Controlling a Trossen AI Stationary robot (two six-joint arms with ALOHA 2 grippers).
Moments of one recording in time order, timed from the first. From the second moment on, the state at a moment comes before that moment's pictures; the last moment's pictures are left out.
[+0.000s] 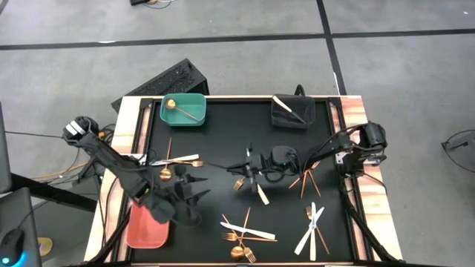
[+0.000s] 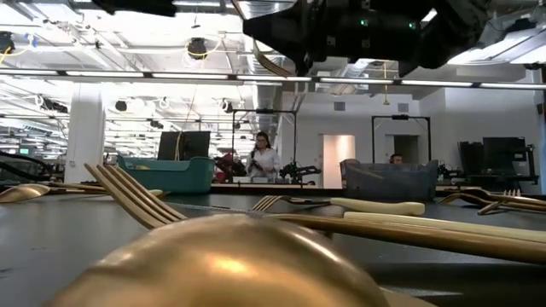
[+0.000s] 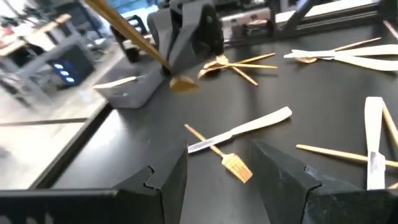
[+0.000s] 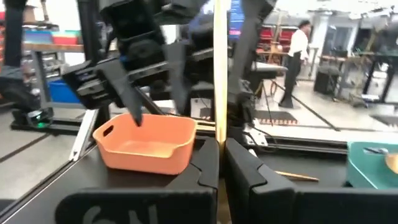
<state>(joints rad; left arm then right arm) -0.69 1.29 0.85 -0.24 -0.97 -0.30 0.10 1.74 0.81 1.00 -0.02 -0.05</state>
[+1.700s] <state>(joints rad) -0.48 1.27 0.86 -0.04 -0.67 -0.03 0.17 1.82 0.81 1.15 0.09 -0.07</state>
